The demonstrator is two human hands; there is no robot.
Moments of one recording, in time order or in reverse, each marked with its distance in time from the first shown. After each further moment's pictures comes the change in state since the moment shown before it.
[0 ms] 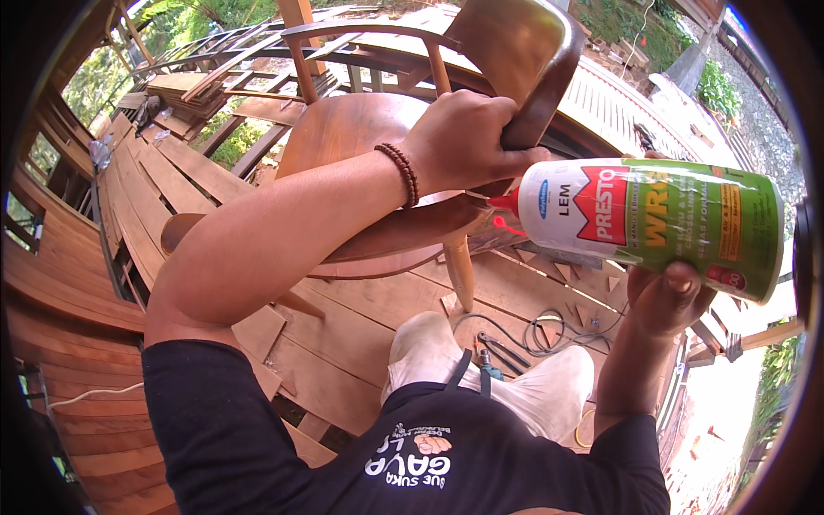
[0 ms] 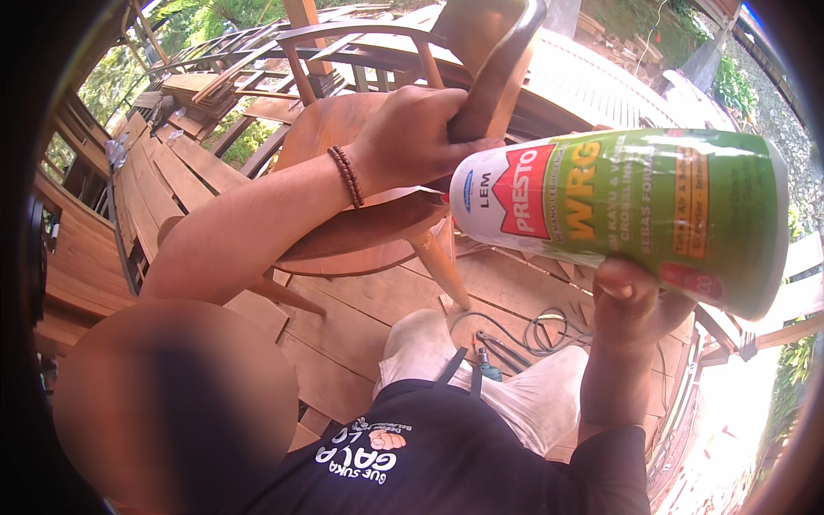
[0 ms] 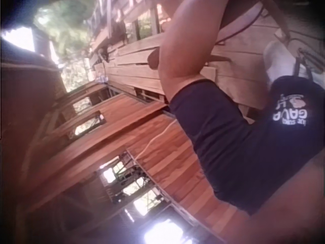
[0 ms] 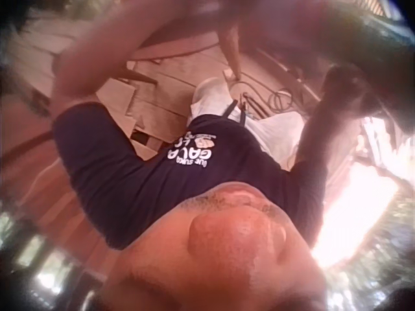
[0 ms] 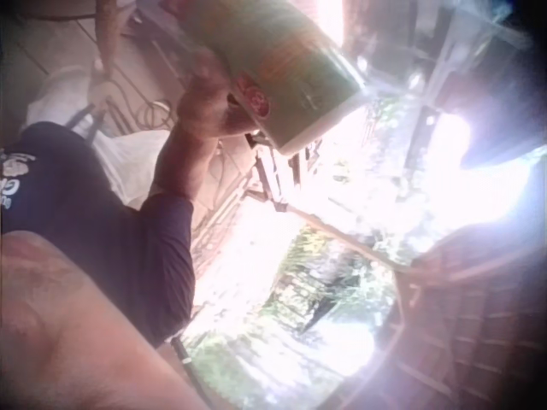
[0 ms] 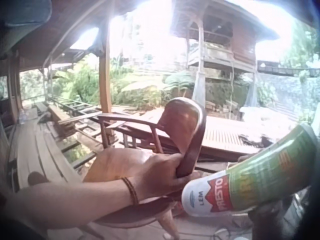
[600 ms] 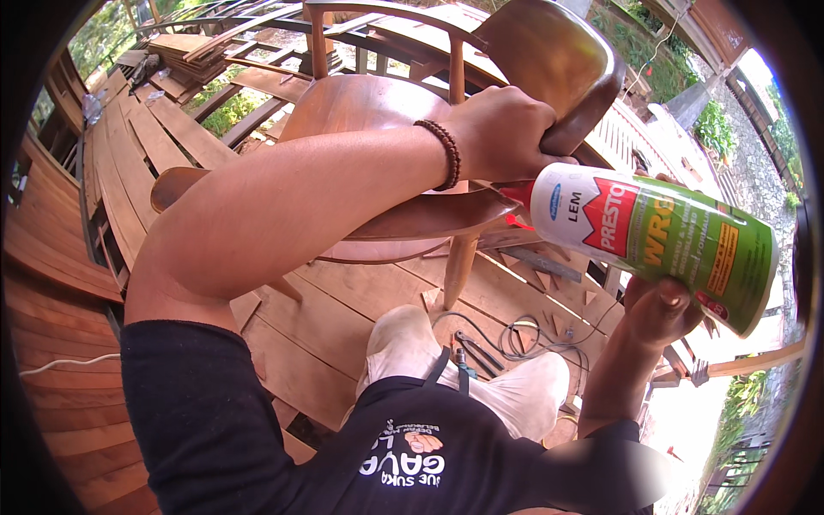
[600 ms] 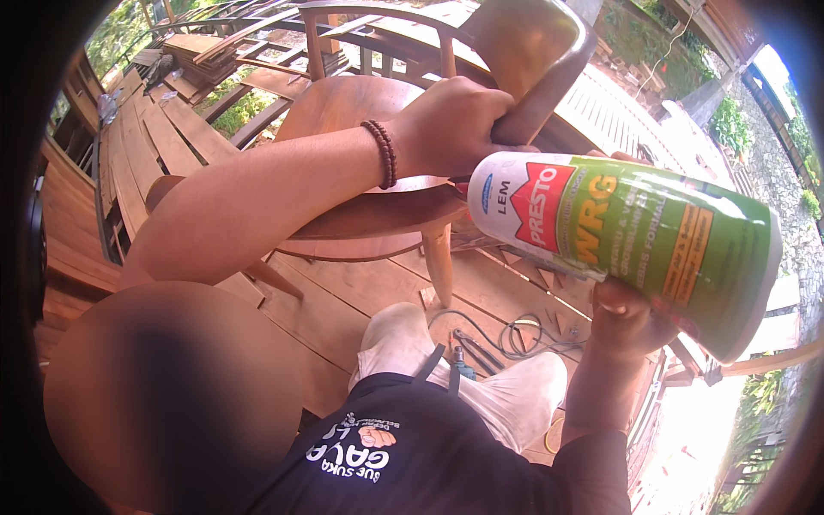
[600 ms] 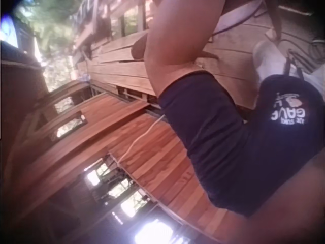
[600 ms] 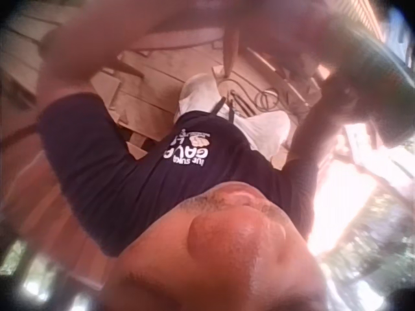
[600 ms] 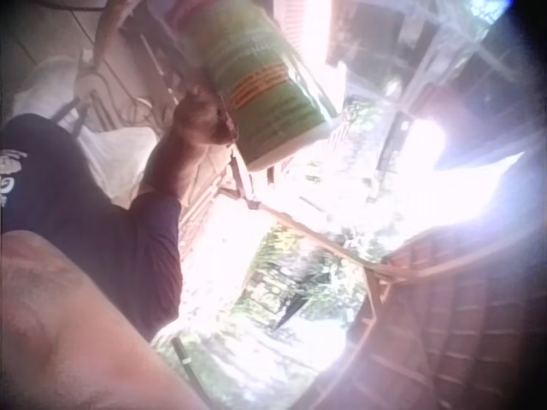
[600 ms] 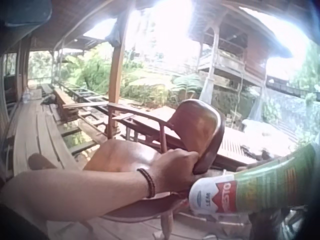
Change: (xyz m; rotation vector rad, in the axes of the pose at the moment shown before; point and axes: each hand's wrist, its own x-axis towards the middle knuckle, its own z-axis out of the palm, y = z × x) left_hand 0.001 0.003 -0.006 -0.034 -0.142 -0.094; right_hand 0.001 -0.007 0.027 0.002 -0.211 0.037
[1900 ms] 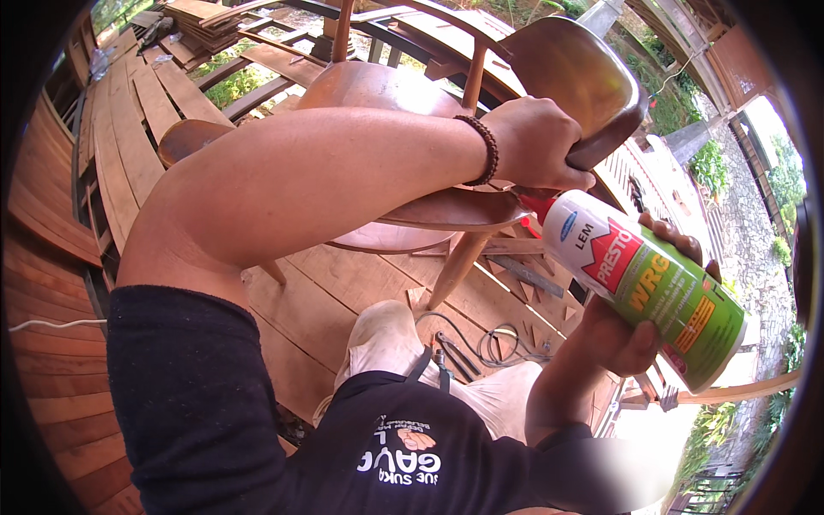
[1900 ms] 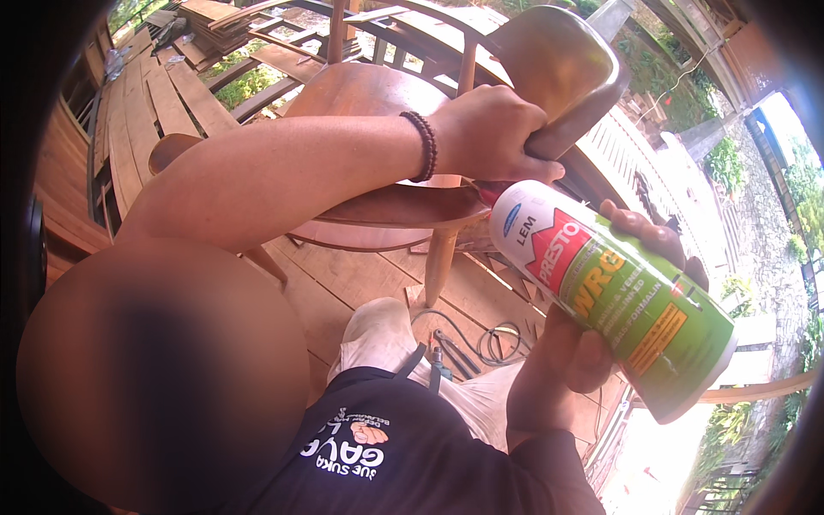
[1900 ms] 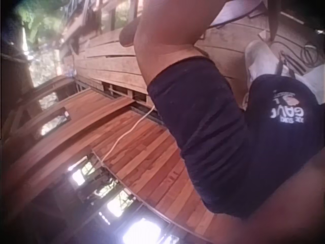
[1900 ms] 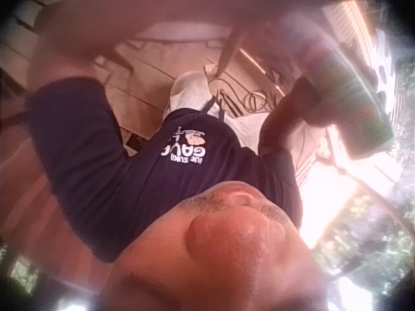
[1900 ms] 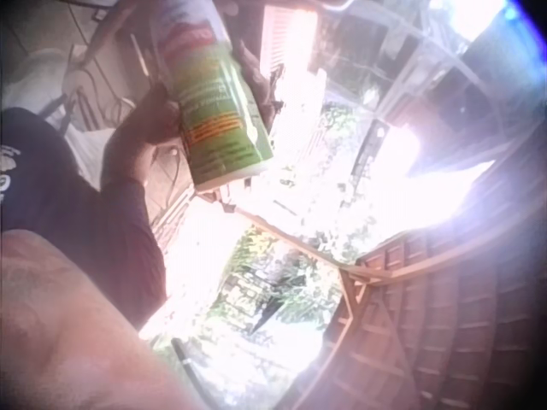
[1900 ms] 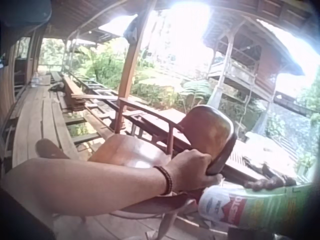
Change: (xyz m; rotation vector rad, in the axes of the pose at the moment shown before) left_hand 0.002 0.000 -0.004 0.009 0.073 0.044; right_hand -0.009 -0.004 0.051 0.272 0.140 -0.185
